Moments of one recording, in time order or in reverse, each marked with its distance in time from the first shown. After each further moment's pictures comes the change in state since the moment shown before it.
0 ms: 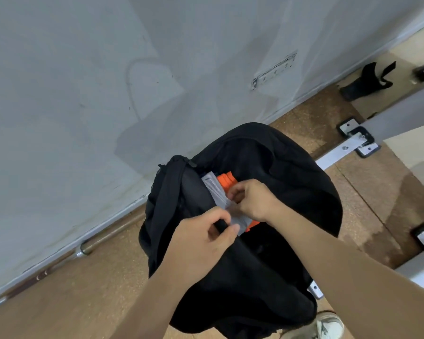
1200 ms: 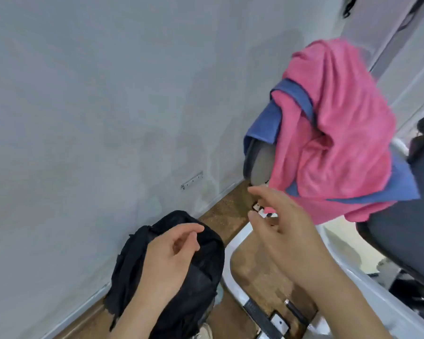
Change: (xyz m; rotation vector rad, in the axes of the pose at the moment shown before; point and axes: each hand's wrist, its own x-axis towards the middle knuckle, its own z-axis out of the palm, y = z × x) left_hand -0.177 0.271 -0.021 -0.268 0.238 0.244; right_hand -0.453 -0.068 -0.136 0.013 0.912 -0.445
